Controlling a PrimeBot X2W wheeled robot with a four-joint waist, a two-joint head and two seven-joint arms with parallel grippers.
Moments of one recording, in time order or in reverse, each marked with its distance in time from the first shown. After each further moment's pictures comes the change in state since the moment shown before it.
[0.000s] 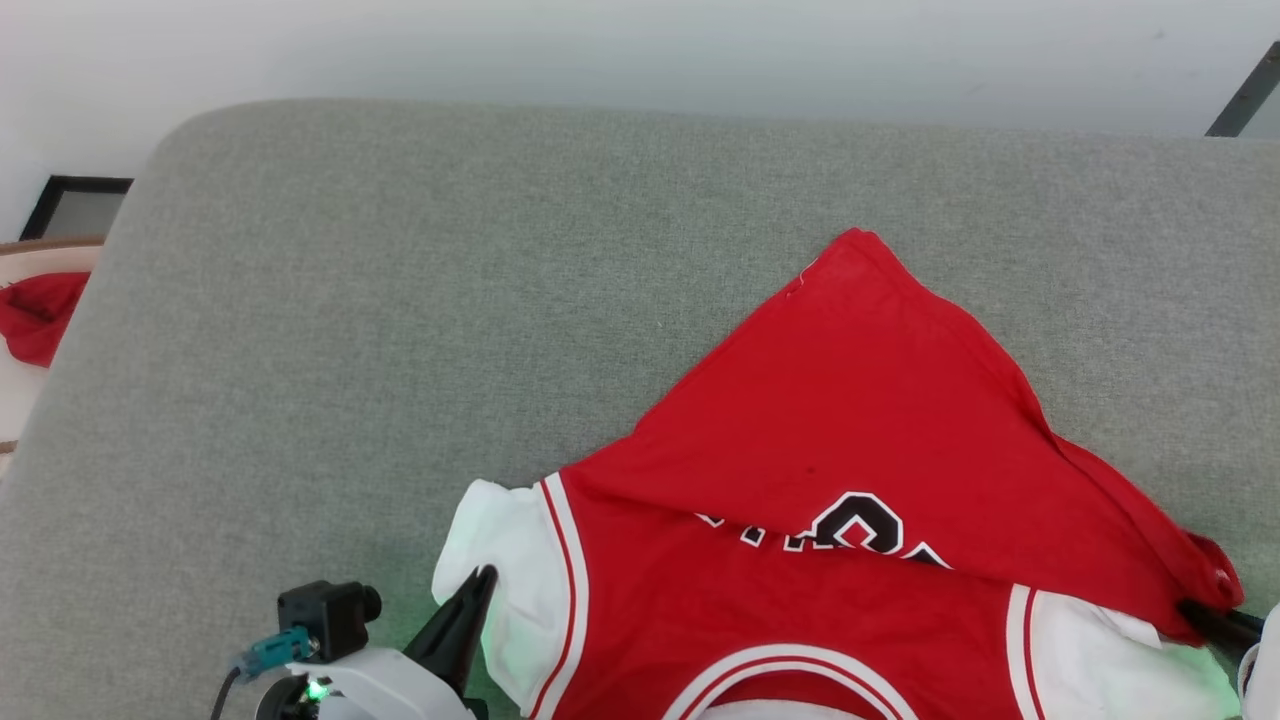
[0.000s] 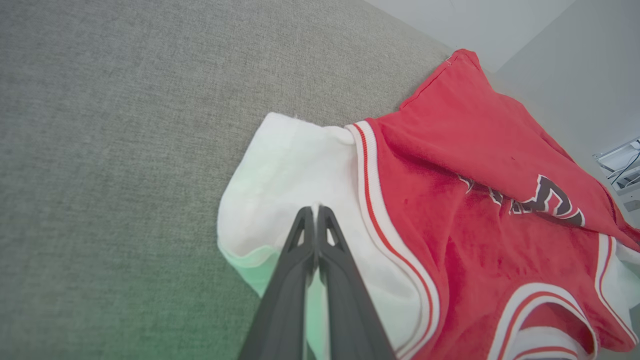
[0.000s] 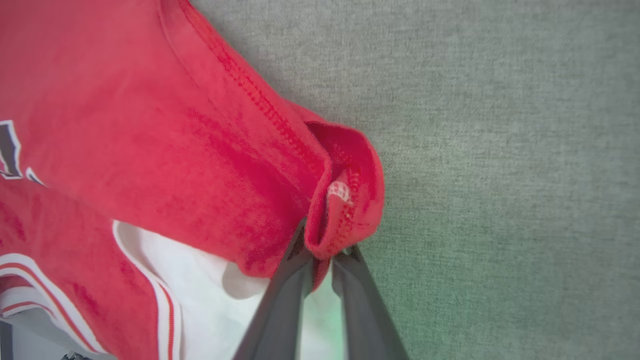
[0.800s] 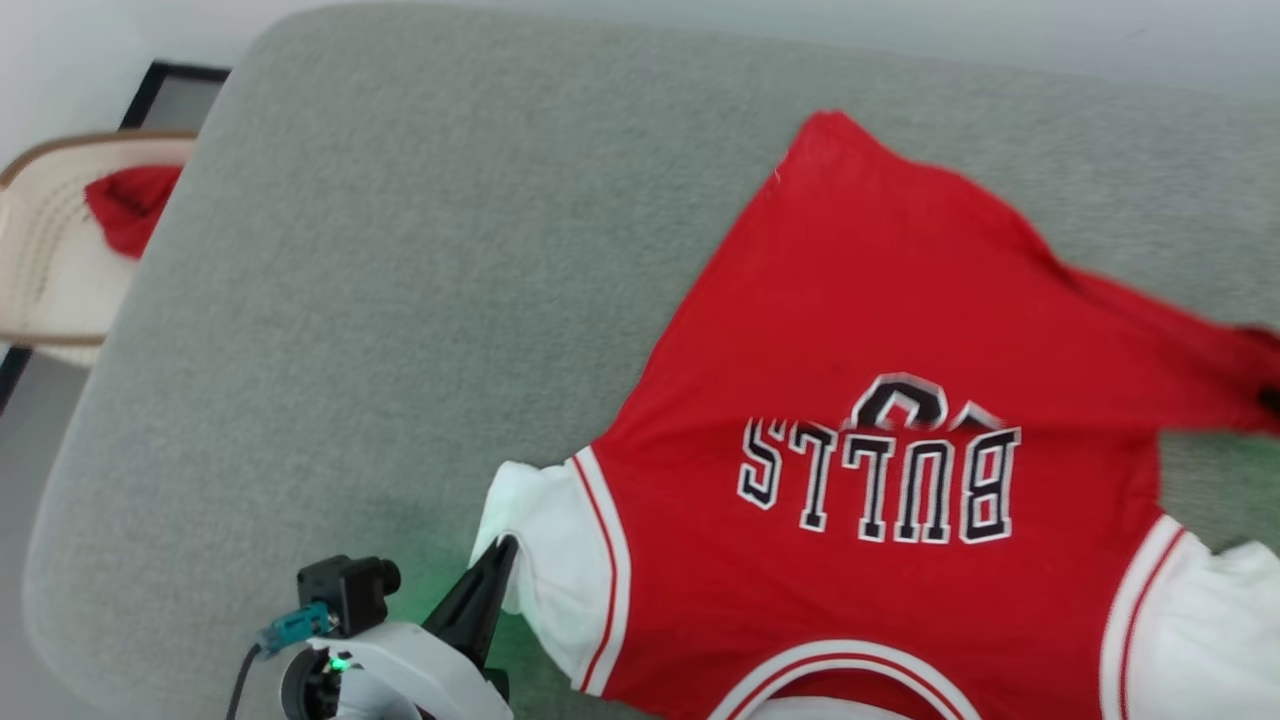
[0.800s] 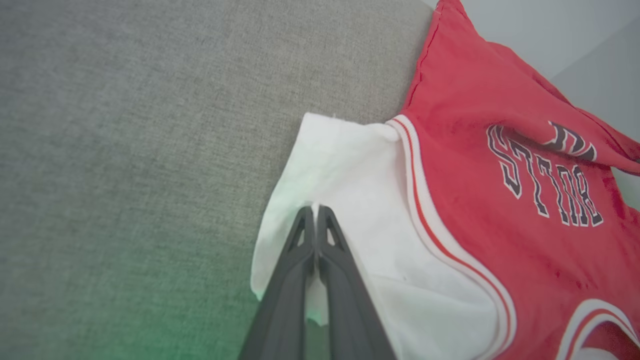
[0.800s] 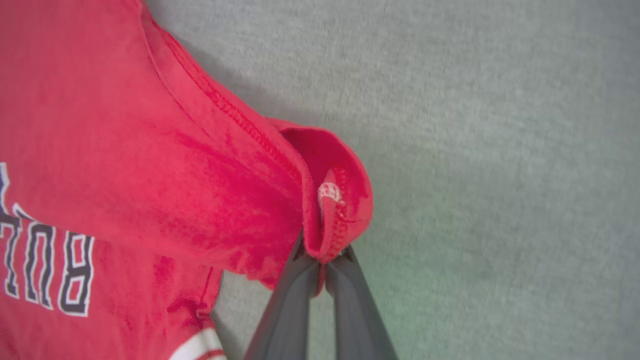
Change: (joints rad) left arm -0.067 -0.063 -0.005 0.086 0.013 -0.052 -0.035; right arm -0.513 -0.224 0.226 0.279 0.040 0.000 0.082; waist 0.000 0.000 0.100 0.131
